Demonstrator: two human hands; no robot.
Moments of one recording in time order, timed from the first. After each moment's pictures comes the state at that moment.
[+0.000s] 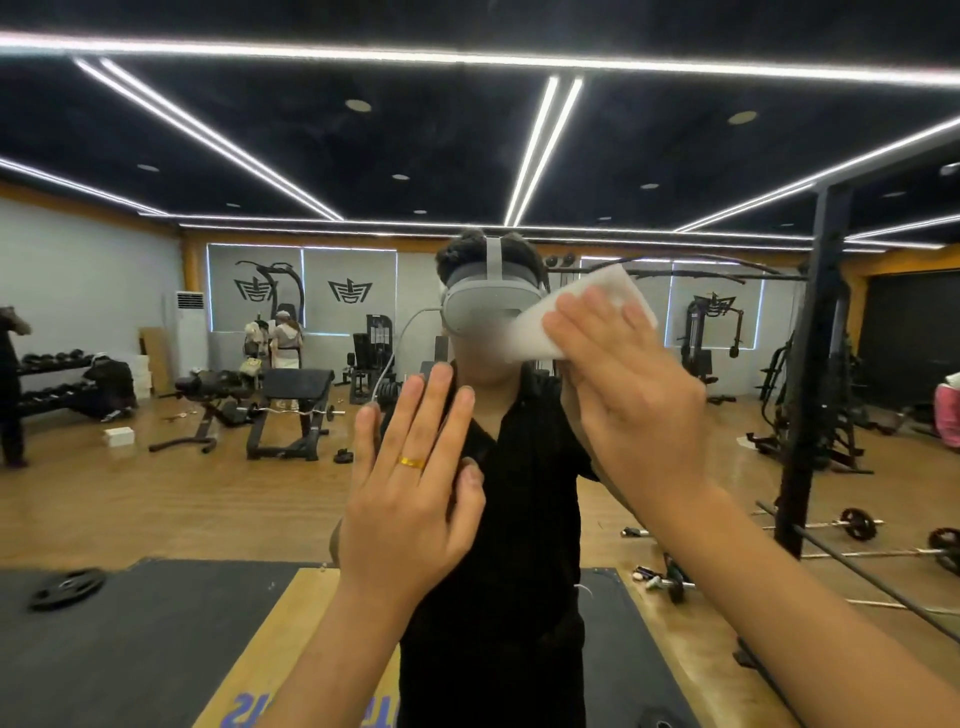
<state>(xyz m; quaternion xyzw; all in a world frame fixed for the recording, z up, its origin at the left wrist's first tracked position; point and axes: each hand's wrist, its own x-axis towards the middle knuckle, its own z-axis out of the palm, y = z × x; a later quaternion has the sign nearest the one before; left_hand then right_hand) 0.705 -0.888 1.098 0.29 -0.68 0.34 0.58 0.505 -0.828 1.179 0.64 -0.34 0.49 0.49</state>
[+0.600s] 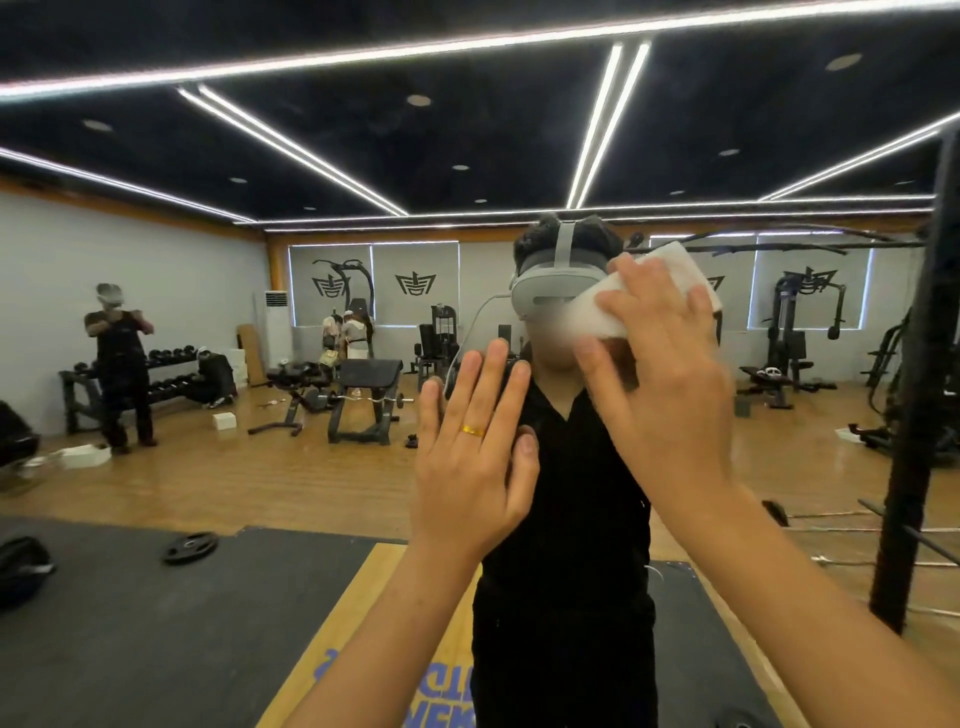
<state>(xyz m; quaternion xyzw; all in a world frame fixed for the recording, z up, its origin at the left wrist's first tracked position) 0.704 -0.885 1.097 0.30 -0.69 0.34 0.57 0.542 -0.819 1.169 0.62 -0.40 0.57 0.38</state>
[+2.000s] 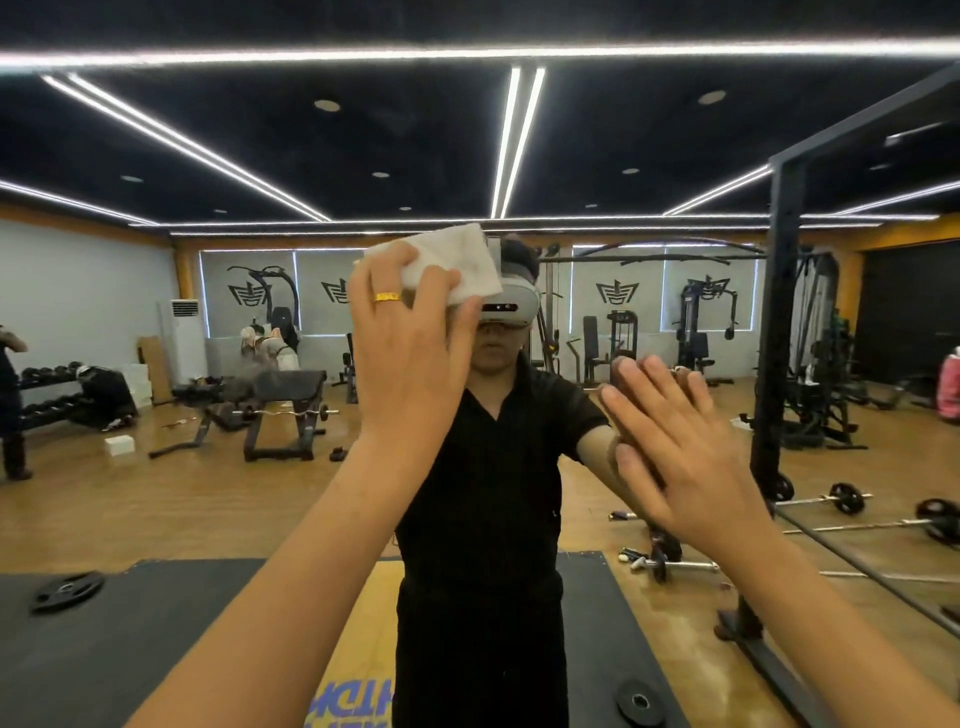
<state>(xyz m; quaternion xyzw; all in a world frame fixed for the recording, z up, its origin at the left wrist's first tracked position) 0.550 -0.818 1.198 0.31 -0.64 0.25 0.66 0.287 -0.757 1.108 0.67 -0.41 0.36 0.50</state>
